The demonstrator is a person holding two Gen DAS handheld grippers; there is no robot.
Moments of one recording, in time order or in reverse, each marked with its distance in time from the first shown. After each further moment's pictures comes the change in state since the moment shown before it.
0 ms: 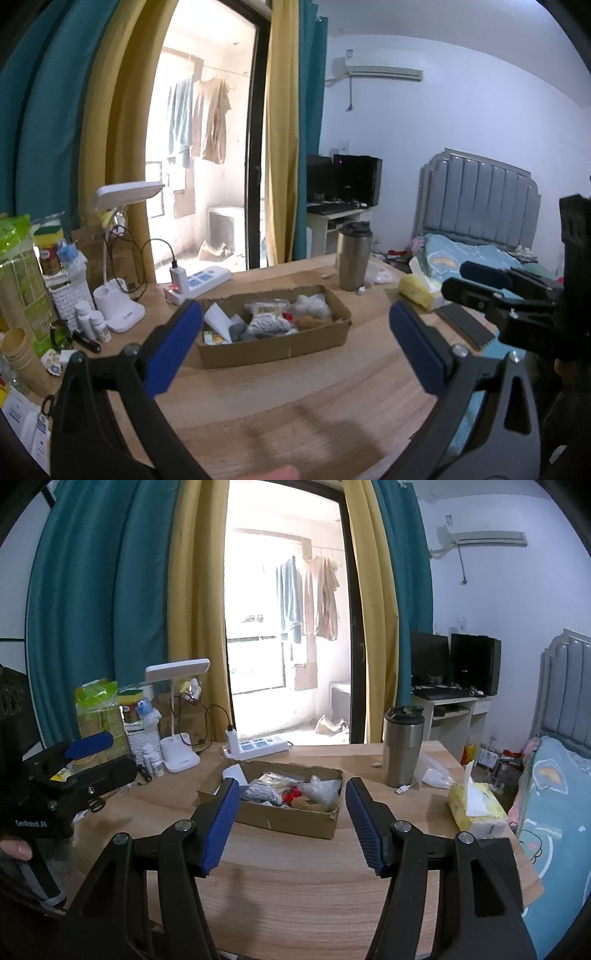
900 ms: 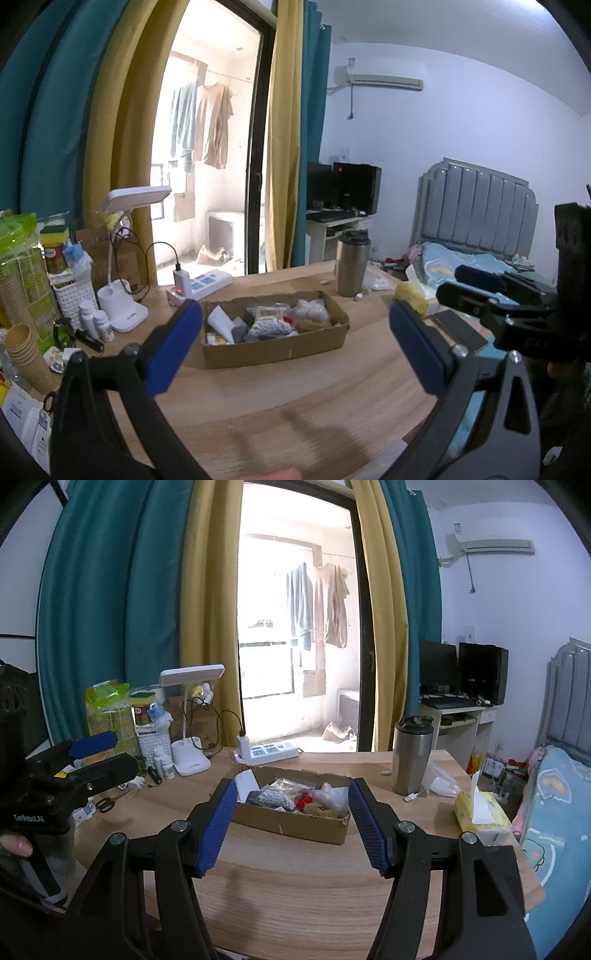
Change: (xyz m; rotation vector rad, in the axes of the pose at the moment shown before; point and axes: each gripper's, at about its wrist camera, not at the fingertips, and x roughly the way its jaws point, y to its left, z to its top) left arm -0.018 0.007 0.001 -0.022 -0.028 -0.007; right arm -0.007 0.011 0.004 -0.021 -0.019 0.021
